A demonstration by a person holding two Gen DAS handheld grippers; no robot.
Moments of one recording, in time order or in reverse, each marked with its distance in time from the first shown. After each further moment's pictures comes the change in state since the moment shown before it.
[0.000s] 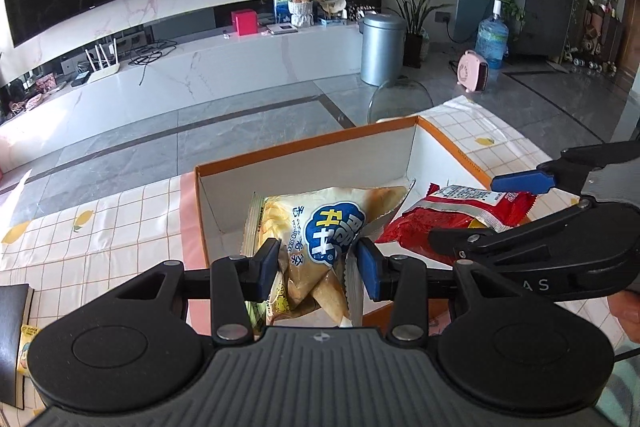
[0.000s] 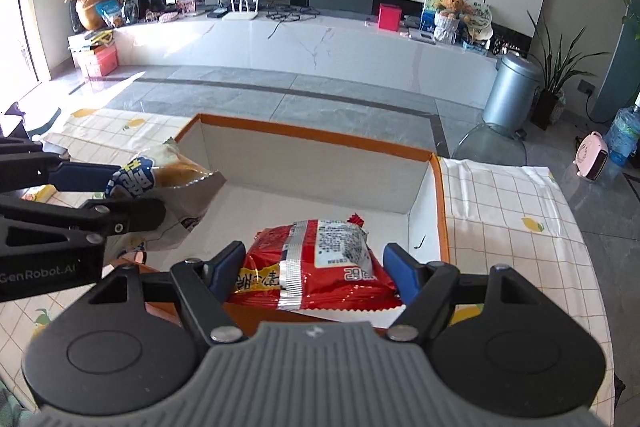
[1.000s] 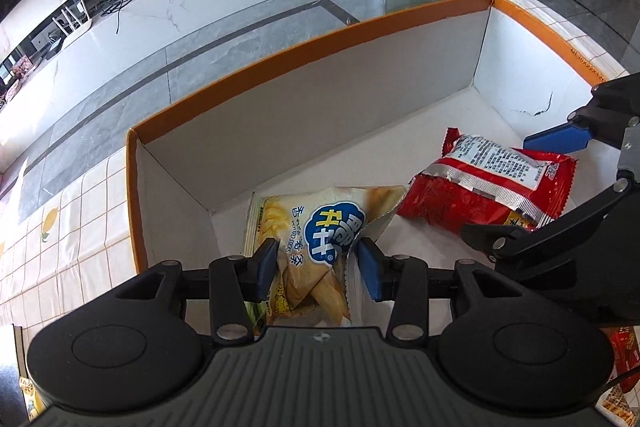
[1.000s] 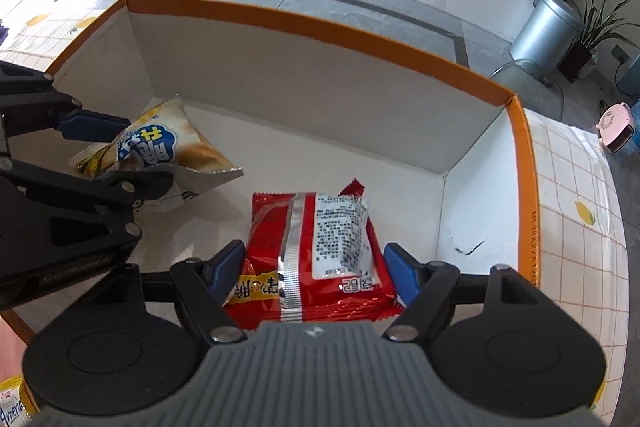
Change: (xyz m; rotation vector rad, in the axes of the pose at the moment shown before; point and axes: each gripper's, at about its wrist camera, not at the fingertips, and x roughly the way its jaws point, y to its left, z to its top) left arm 0.119 0.020 0.009 0.132 0.298 0.077; right arm 0.148 -0.009 0.023 -0.095 0.305 -0.011
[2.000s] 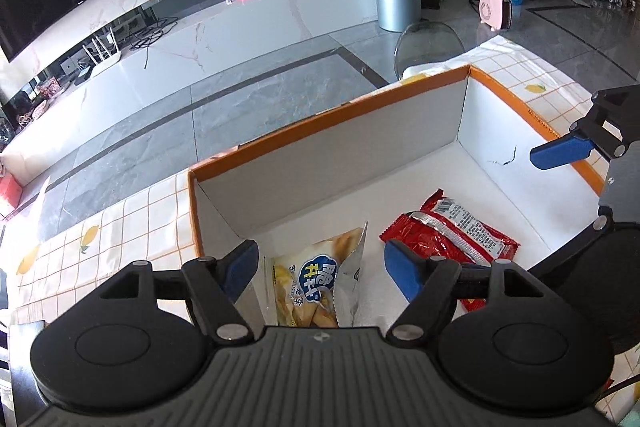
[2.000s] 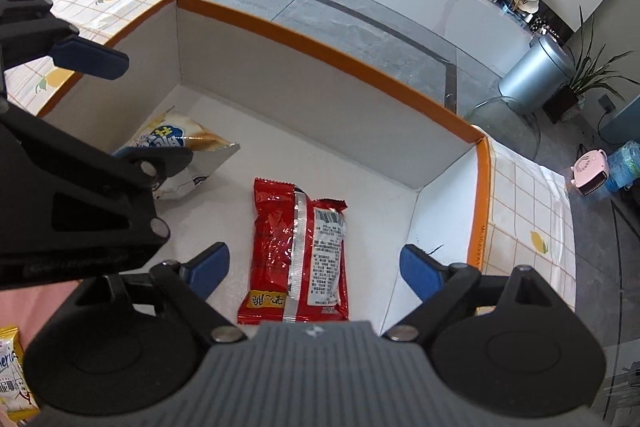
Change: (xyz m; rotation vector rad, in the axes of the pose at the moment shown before) left arm -0.072 -0.010 0.001 -0.044 -0.160 0.049; right arm -0.060 0.020 -0.009 -0.119 -0.057 -0.094
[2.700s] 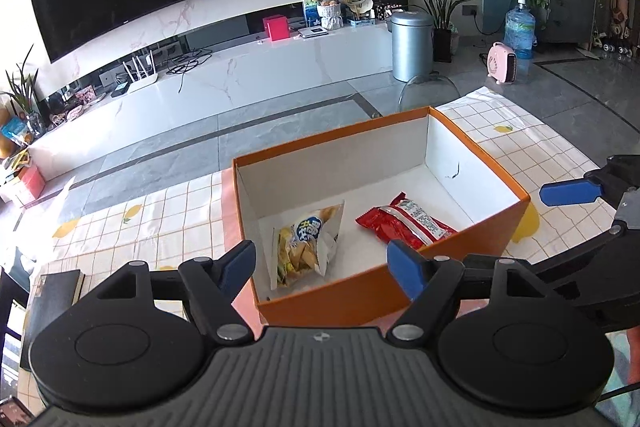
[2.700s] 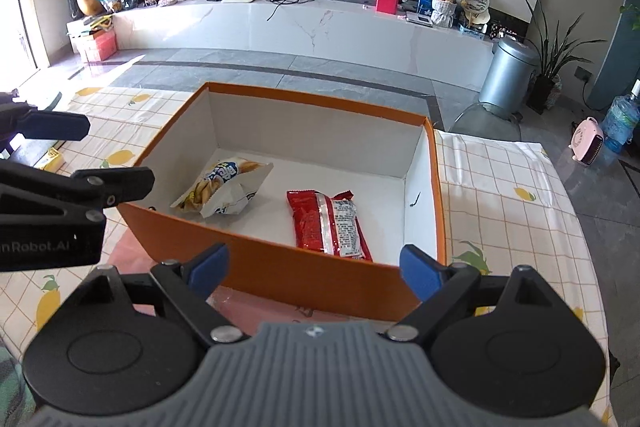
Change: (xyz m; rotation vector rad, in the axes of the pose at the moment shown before) left arm -0.111 -0.026 -0.059 -0.090 -0.138 0.039; right arm -0.110 0.009 -0.102 0.242 -0.259 0.063
